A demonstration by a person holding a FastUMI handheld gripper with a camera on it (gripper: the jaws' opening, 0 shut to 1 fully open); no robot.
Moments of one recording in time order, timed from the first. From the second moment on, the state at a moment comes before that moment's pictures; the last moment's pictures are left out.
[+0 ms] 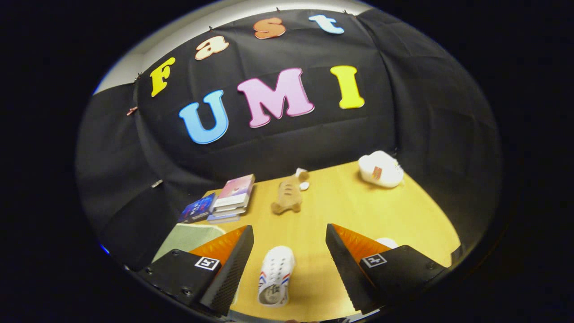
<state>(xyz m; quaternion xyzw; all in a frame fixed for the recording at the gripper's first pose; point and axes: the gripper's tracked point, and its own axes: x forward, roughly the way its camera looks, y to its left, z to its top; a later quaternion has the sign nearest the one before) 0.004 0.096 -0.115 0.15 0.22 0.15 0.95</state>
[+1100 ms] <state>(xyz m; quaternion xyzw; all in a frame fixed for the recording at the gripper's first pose) -0.103 0.297 -0.230 0.38 0.49 0.45 0.64</state>
